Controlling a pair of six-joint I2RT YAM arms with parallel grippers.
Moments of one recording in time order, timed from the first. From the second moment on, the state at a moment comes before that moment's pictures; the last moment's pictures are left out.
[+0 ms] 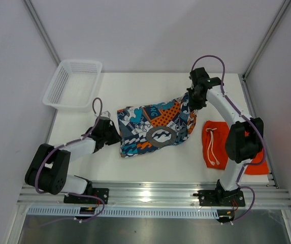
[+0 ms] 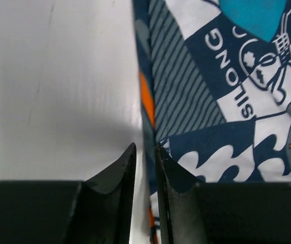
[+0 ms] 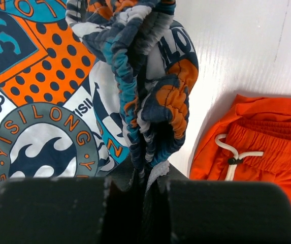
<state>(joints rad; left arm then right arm) -0.32 1.36 0.51 0.00 0.02 -0.60 0.29 1.83 1.65 -0.93 0.05 0.23</state>
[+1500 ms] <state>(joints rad) -0.35 1.44 0.51 0.15 0.08 -0.60 0.84 2.24 2.23 -1.21 0.31 0.47</state>
